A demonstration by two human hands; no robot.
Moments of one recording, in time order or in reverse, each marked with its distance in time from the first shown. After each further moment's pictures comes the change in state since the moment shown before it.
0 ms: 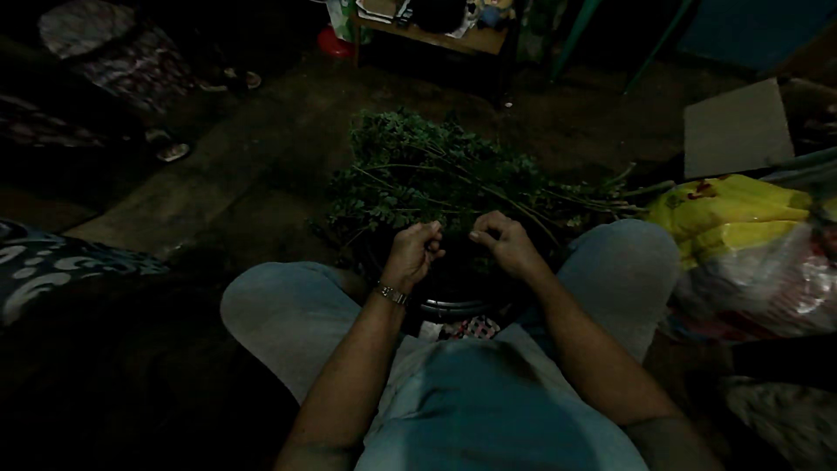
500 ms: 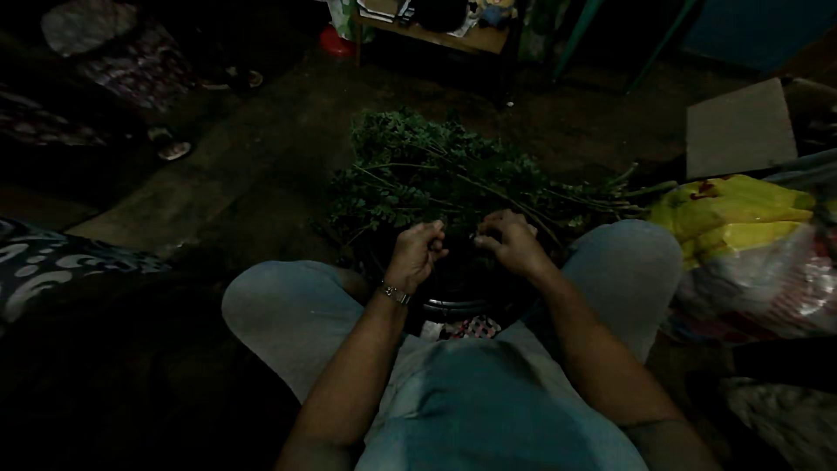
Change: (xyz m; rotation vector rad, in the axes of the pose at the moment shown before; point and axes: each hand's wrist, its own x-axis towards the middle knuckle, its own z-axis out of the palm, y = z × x) left_hand 0.003 -0.004 0.001 -0.018 0.019 -0.006; right_hand 0.000 0.001 -0.009 -0.281 -0.028 0.021
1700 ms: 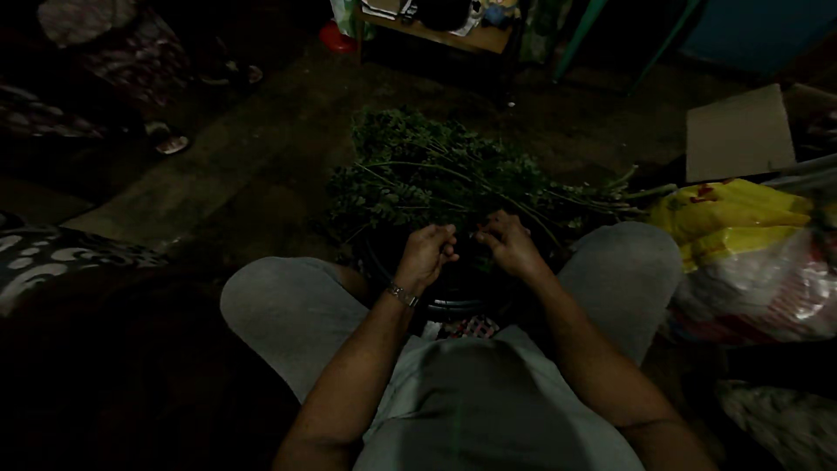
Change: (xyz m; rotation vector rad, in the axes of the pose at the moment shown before) left_hand -0.010 -0.002 0.014 0.083 -0.043 0.010; right_hand 0.000 -0.008 0.006 0.069 0.009 0.033
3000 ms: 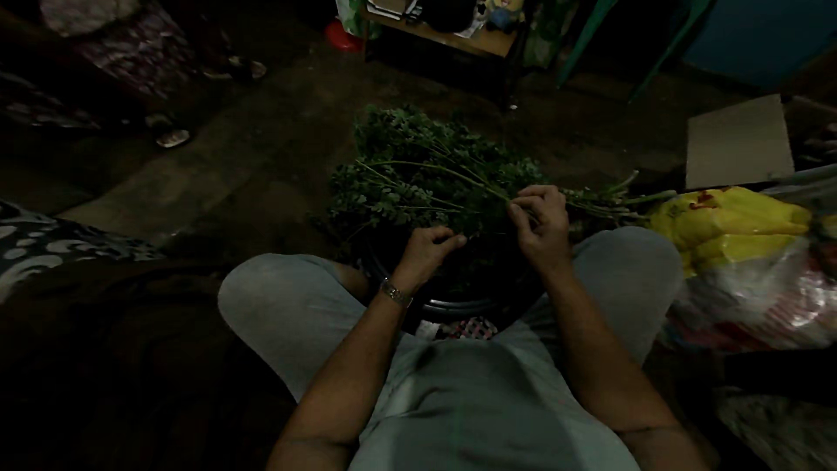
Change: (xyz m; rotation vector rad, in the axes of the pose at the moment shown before) left_hand 0.002 0.001 -0.016 0.569 -0.131 0.281; right_hand -0.001 0.021 -0.015 -0.054 0.571 -0.482
